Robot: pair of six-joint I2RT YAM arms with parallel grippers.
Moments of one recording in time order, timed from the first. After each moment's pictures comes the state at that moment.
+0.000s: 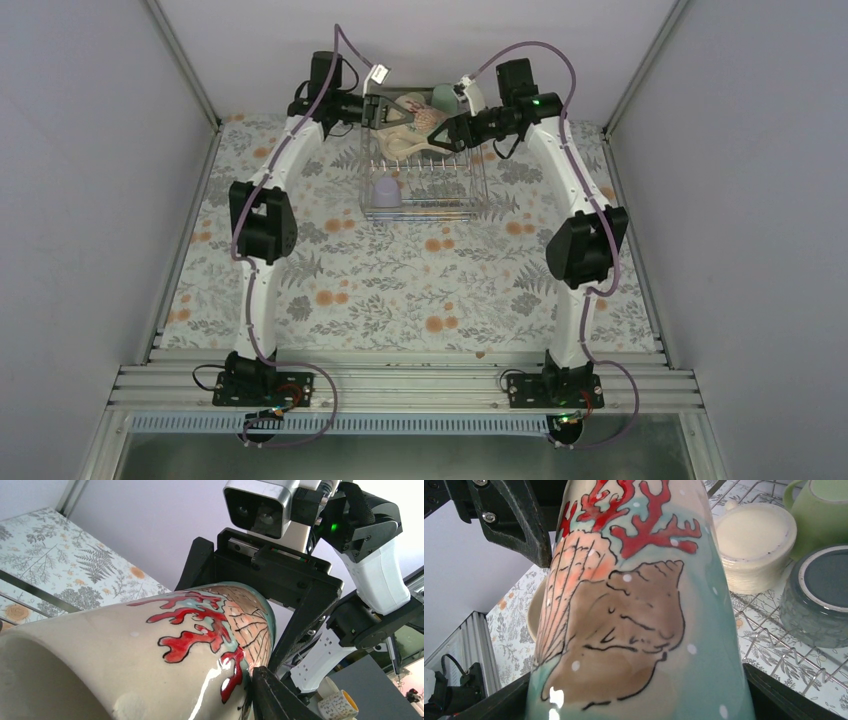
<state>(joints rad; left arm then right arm) -0.25 2.36 2.30 -0.36 1.45 -0.34 0.28 2.08 2.19 -0.97 -0.75 -0.15</state>
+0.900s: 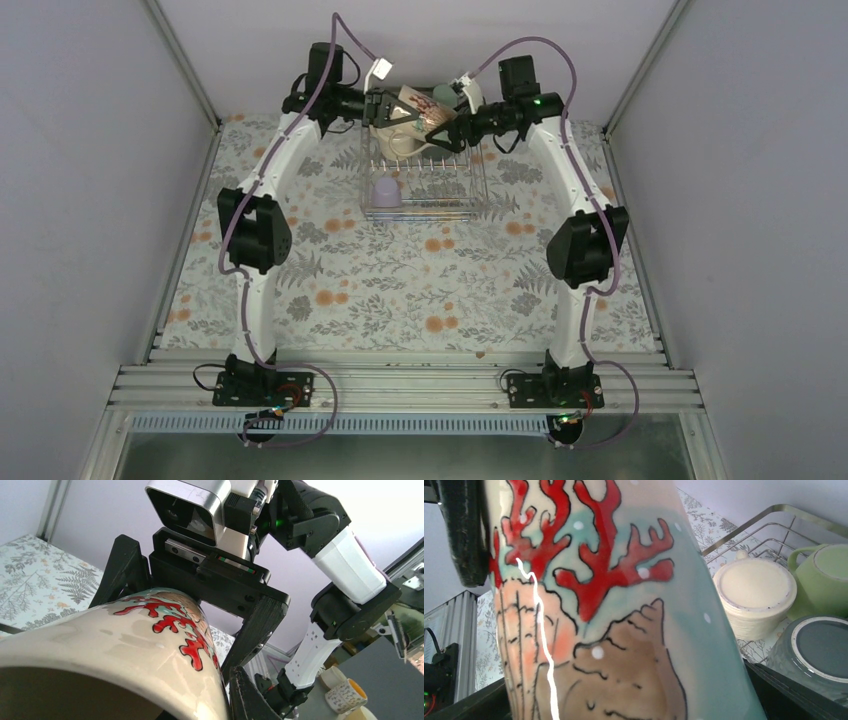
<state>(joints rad) -0.28 2.22 2.22 -0.39 1.42 -0.26 0.25 2.08 2.17 -0.86 -0.84 -0.30</state>
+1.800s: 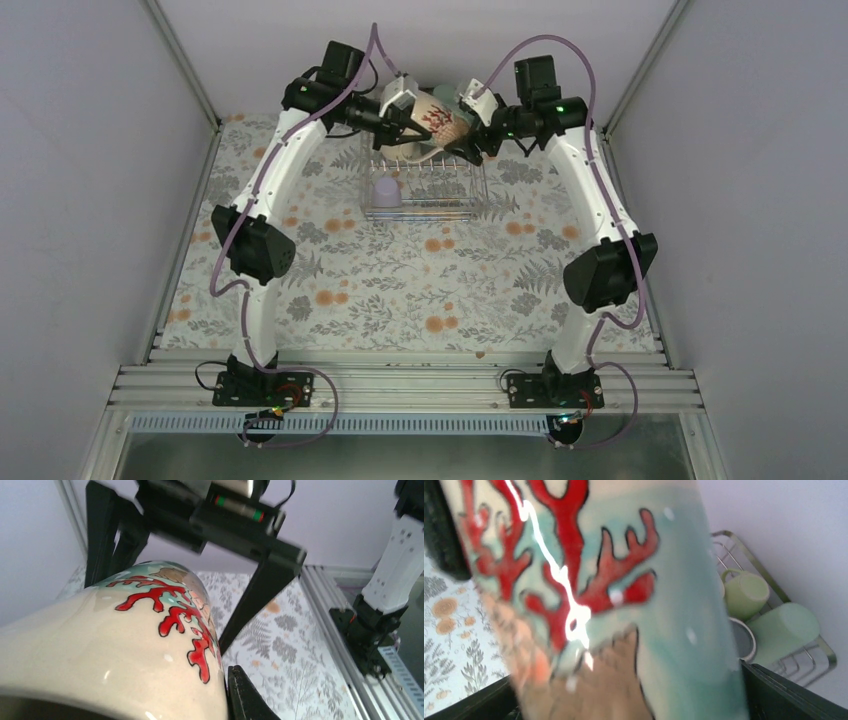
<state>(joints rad) -0.38 2.13 2.42 -1.03 1.11 0.59 0.26 1.87 2.07 -0.95 -0.62 -0.71</state>
